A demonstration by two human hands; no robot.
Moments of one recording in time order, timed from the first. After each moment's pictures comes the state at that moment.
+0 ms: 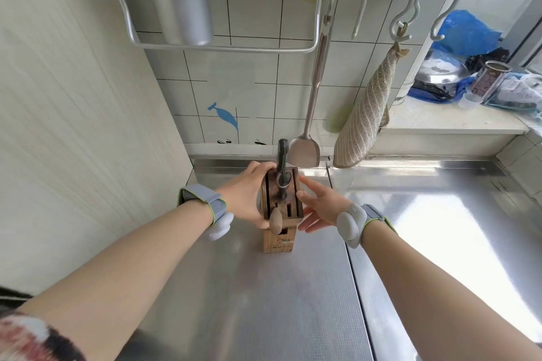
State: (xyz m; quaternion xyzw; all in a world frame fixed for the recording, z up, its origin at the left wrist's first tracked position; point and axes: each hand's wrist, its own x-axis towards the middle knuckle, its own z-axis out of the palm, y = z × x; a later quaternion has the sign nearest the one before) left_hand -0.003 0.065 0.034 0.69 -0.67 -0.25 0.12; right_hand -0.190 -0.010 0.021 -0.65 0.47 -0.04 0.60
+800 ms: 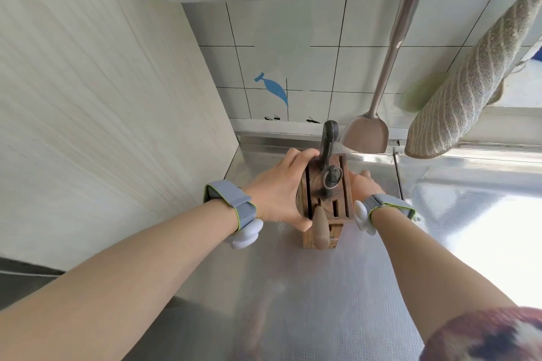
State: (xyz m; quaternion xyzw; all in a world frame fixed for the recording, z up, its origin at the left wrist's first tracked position) left_hand 0.008 0.071 0.009 0.70 -0.67 -0.21 0.14; right_hand -0.129 -0.080 -0.086 -0.81 0.52 0.11 0.26
